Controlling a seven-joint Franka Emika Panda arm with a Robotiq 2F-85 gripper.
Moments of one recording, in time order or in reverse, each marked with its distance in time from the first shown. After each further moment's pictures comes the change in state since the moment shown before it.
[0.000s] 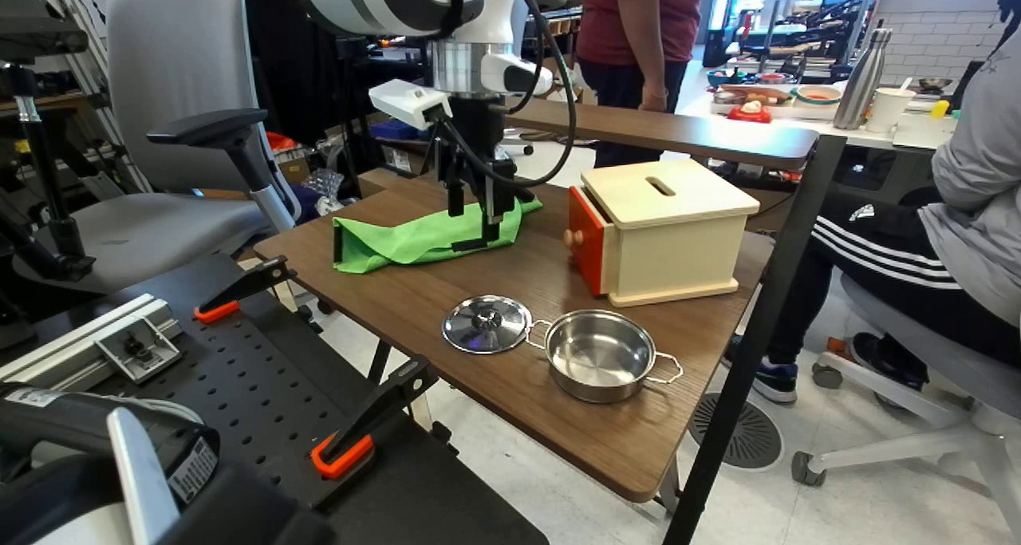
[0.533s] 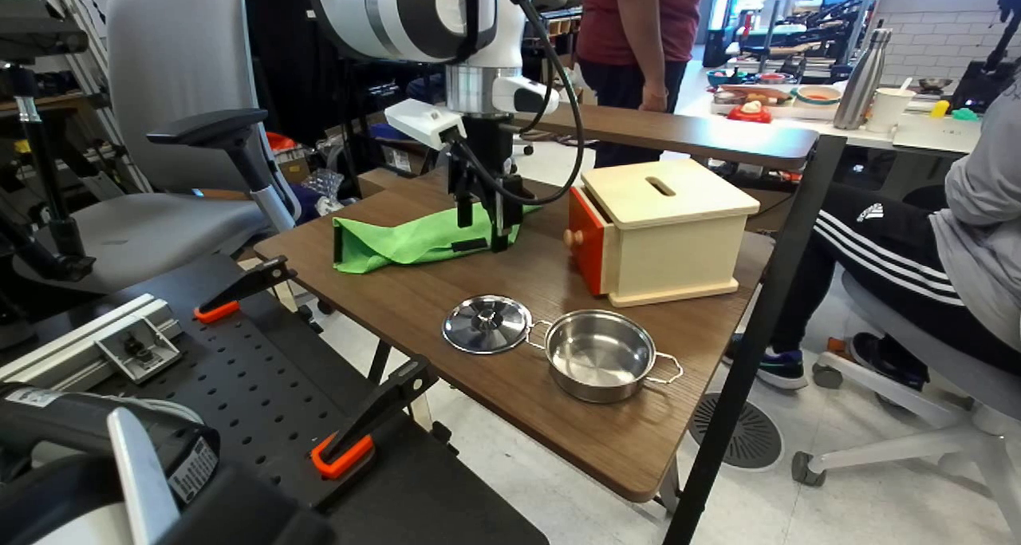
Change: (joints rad) arm 0.006 0.087 -0.003 0.082 0.000 0.000 0.000
